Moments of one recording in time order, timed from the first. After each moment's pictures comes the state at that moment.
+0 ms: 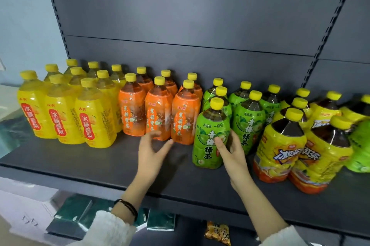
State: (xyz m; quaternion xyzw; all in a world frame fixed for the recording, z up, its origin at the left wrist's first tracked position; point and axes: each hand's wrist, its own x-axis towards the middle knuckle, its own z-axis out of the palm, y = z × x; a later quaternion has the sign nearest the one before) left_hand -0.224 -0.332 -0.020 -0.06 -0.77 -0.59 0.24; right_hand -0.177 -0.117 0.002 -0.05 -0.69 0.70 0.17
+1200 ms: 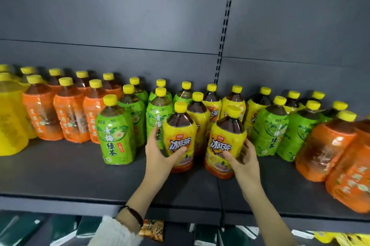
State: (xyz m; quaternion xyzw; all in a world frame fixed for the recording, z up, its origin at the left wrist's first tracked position) left_hand -0.142 -0.069 -0.003 -0.13 -0.76 -0.63 0.13; right_hand -0.069 0.146 -0.005 -0.13 -0.69 0.66 0.28
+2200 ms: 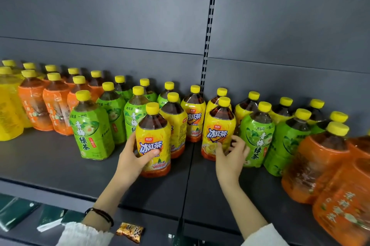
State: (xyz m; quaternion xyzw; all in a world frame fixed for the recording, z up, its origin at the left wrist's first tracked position) left_hand -0.137 -0.038 -0.009 -0.07 -0.73 -0.67 0.11; right_hand -0.112 0.208 0.001 -0.19 -0.75 0.52 0.36
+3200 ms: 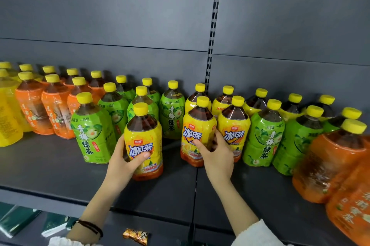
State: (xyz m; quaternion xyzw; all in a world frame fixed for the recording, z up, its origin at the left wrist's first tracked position) left_hand -0.140 -0.076 -0.011 -0.09 -0.71 -0.69 0.11; right_hand -0.129 0.168 -0.003 -0.15 -0.84 0.42 0.31
